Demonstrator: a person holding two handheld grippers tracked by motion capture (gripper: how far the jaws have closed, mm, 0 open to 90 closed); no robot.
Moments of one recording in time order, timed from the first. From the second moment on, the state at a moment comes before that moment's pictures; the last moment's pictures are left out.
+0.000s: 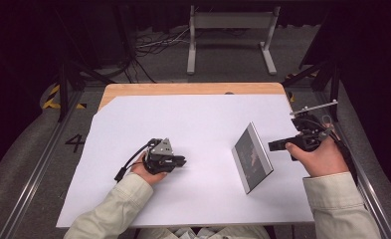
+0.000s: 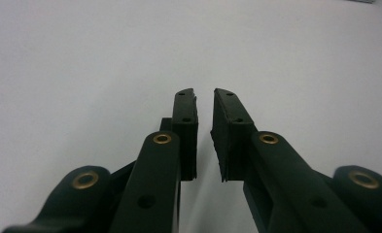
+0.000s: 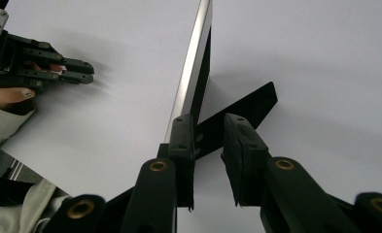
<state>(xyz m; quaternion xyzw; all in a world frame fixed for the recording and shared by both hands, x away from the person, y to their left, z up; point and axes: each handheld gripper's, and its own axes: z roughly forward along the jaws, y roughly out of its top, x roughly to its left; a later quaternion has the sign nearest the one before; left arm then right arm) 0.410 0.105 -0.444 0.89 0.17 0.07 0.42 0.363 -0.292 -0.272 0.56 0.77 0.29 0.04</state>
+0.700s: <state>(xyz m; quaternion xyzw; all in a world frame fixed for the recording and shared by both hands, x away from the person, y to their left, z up) 0.412 0.103 -0.448 0.89 0.17 0.07 0.41 0.374 -0.278 -0.263 0.58 0.78 0.24 0.00</state>
